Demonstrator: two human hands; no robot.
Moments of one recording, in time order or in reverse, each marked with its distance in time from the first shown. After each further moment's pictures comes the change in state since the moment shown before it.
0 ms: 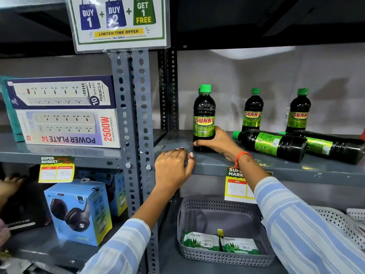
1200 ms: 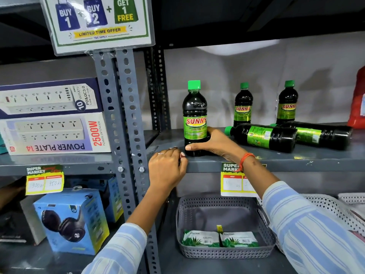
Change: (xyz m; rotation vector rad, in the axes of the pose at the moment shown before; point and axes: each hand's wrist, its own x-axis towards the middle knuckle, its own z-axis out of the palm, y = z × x) left_hand 0.003 -0.005 0.002 -0.028 -0.004 0.042; right_hand -0.024 -0.008 -0.009 0.126 -0.146 -0.063
